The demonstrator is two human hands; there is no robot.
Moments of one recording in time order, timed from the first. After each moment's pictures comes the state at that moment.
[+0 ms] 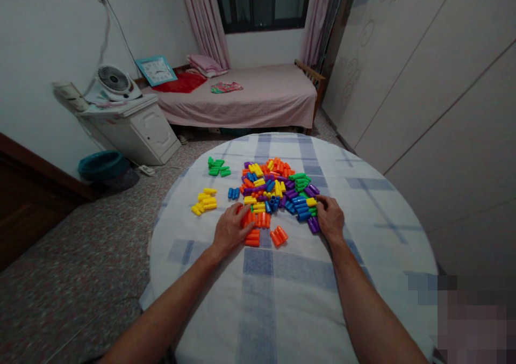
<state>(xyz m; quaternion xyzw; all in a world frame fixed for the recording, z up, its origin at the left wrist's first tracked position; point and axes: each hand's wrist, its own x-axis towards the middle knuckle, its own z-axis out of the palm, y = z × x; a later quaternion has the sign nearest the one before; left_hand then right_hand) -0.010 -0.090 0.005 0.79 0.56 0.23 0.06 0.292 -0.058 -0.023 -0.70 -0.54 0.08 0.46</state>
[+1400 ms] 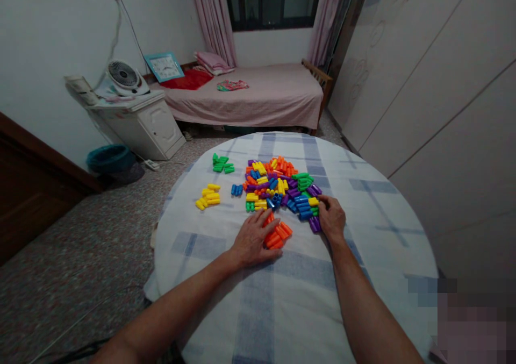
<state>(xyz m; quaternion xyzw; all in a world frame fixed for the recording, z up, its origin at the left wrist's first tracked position) 0.033 -0.122 0.002 0.88 0.43 0.18 0.10 0.293 -0.057 -0.023 -0.70 -0.54 0.09 0.46</state>
